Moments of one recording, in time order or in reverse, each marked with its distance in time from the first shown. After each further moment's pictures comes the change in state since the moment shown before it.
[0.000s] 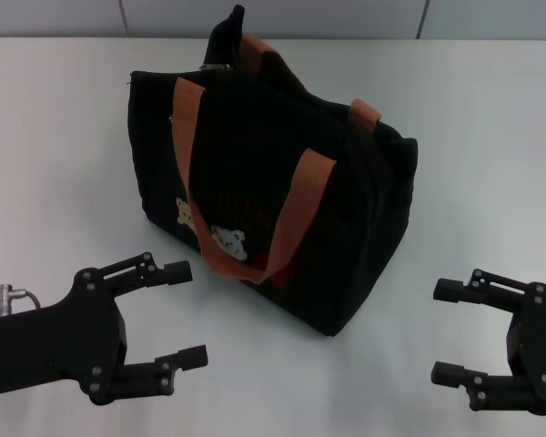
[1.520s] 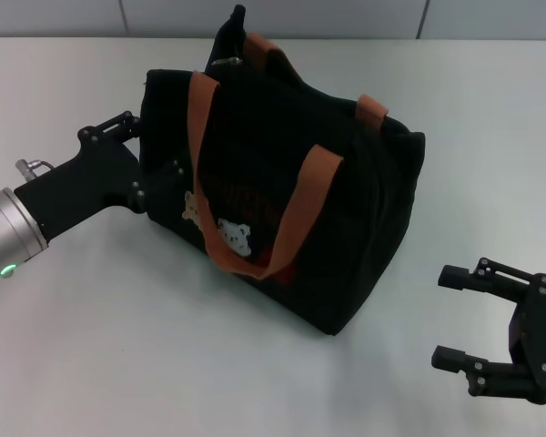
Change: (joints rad) left arm -0.230 -0.006 -0.358 -0.247 -0.003 -0.528 0.201; right arm -0.007 0.000 0.027 0.023 0.019 0.014 -0.025
